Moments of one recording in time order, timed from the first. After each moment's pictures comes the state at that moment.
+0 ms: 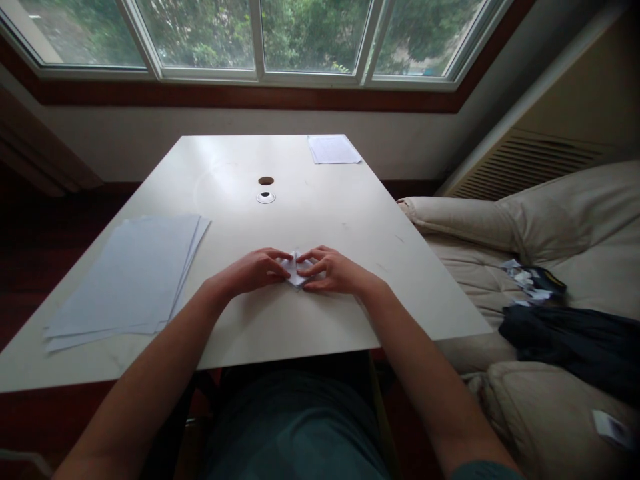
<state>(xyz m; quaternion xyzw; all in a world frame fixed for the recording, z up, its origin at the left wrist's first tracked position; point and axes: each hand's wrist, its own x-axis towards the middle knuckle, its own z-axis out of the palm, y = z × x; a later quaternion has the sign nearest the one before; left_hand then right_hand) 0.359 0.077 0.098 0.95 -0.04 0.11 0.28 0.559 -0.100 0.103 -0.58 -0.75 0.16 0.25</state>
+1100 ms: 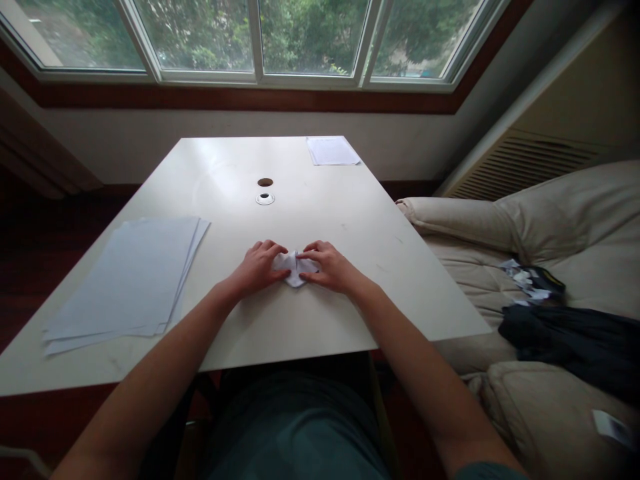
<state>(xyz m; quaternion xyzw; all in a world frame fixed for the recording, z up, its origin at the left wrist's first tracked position) 0.371 0.067 0.082 0.96 0.15 0.14 0.20 0.554 -0.091 0.083 -0.67 -0.67 0.11 0.29</state>
